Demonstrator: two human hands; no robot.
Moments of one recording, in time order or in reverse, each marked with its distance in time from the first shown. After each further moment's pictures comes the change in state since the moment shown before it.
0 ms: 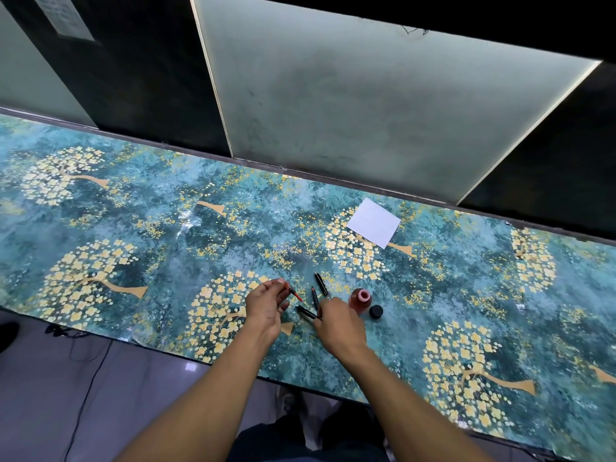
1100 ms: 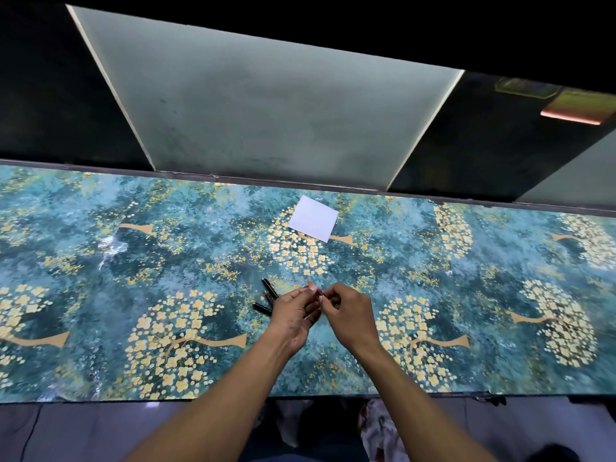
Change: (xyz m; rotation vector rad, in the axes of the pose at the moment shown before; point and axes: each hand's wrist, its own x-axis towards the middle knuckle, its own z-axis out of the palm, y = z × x) left_hand -0.057 -0.055 0.097 0.123 -0.425 -0.226; right_hand -0.036 0.071 -0.055 0.521 0.361 0.171
